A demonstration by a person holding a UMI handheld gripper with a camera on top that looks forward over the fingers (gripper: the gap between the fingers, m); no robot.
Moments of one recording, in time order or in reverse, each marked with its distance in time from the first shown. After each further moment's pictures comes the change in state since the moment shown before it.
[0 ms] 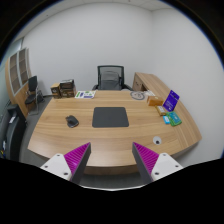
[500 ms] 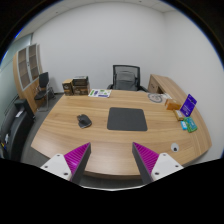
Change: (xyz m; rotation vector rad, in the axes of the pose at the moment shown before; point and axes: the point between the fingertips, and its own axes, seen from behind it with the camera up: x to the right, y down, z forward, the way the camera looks) arm -0.065 0.003 0.064 0.022 -0.128 -0.064
